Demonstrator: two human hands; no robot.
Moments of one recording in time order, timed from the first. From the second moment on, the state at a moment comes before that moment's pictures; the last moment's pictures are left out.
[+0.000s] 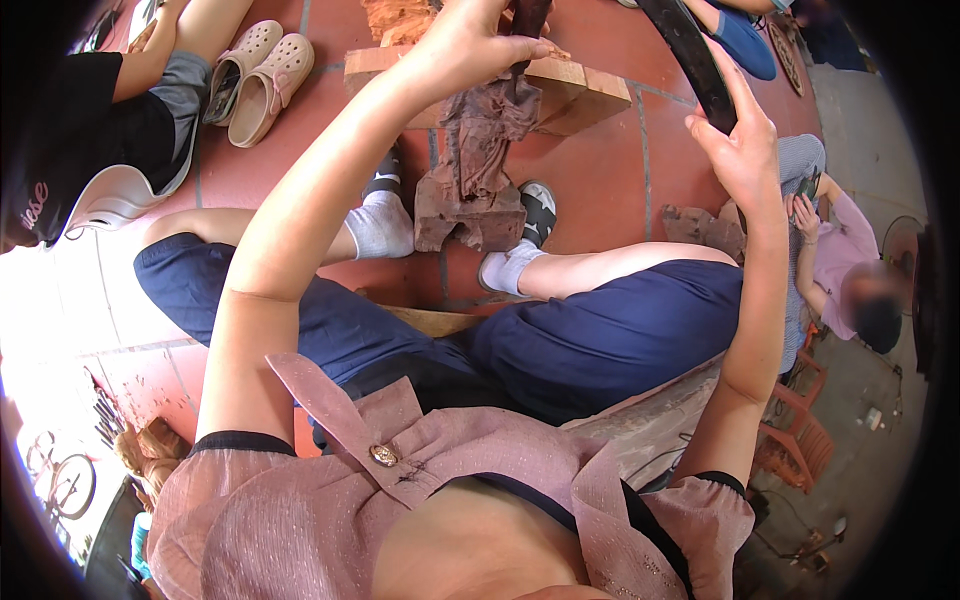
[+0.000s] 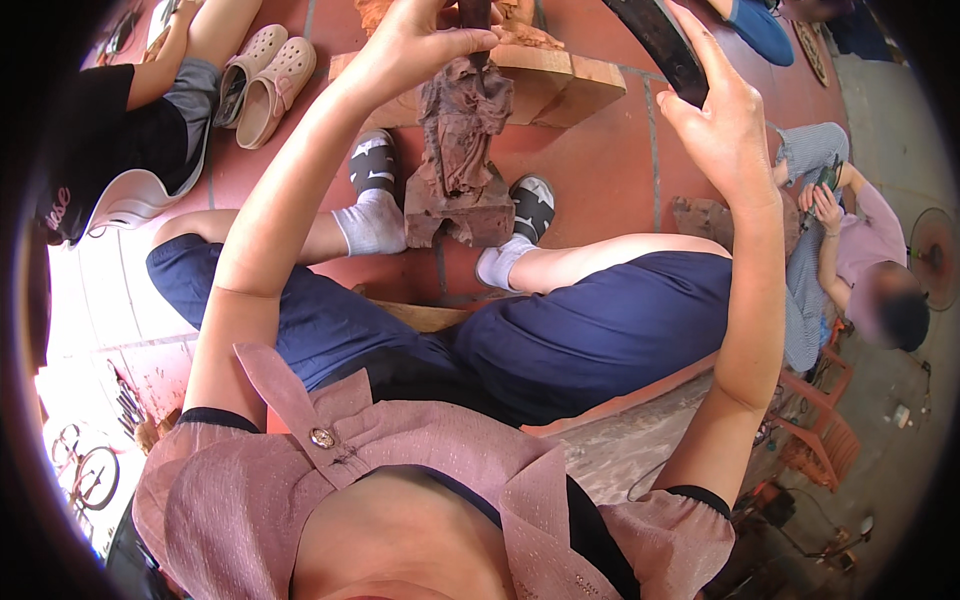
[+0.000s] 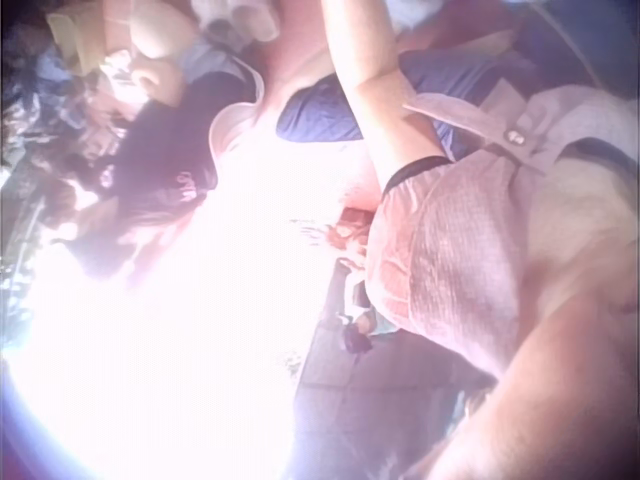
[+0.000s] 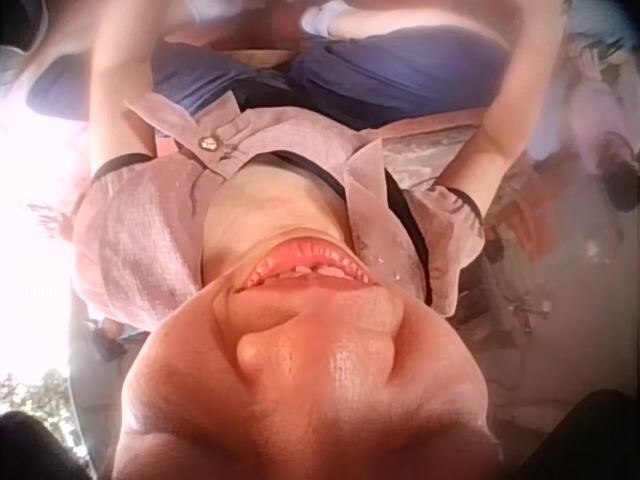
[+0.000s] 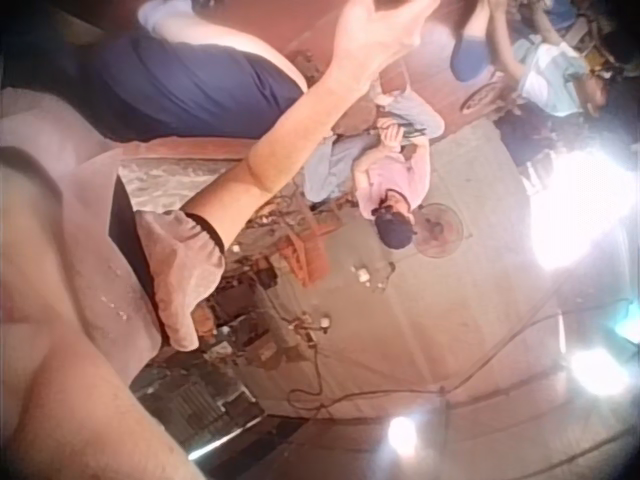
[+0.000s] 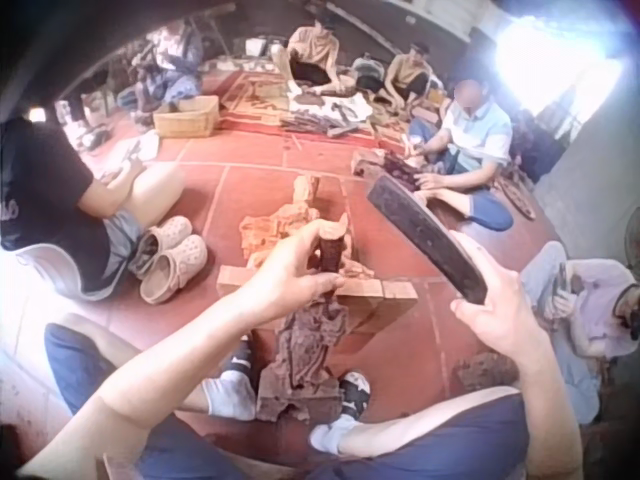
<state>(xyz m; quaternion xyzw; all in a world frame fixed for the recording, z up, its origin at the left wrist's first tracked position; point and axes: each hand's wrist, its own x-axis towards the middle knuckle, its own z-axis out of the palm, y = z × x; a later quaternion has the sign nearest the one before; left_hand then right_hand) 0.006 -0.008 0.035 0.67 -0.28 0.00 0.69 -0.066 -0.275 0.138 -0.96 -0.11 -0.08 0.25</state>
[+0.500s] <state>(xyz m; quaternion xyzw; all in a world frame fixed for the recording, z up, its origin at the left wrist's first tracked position) -0.076 -0.085 0.017 0.75 -0.44 0.10 0.48 -0.090 -0.298 0.130 -0.97 -0.07 -0.15 0.18</state>
